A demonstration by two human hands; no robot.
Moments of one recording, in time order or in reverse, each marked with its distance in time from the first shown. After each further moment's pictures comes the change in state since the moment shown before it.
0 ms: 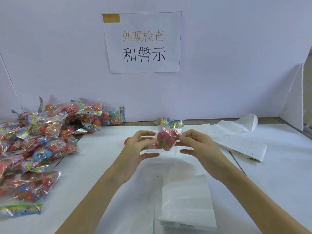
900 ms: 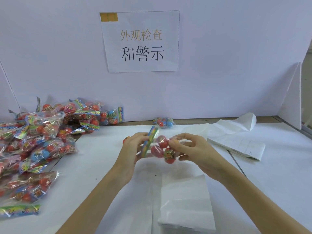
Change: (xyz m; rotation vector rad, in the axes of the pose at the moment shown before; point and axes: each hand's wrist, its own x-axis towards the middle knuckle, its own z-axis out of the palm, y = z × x) left_hand -0.001 0.001 0.008 0.065 0.148 -0.009; right_hand -0.006 -0.003 0.005 -0.060 -0.124 0.041
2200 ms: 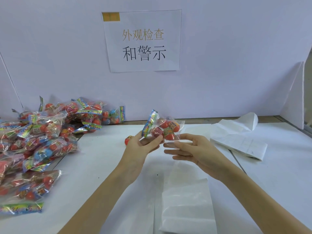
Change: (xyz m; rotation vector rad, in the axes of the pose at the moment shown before) left_hand -0.001 -0.008 0.007 -0.014 -0.090 0.083; right_hand 0.000 -0.001 -0.001 0.172 -0.119 0.005
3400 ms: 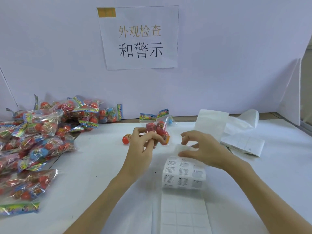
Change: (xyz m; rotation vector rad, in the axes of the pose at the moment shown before) left_hand -0.011 -0.006 0.007 0.556 0.035 0.392; right_hand 0.008 0.011 -0.041 -0.980 0.135 -0.184
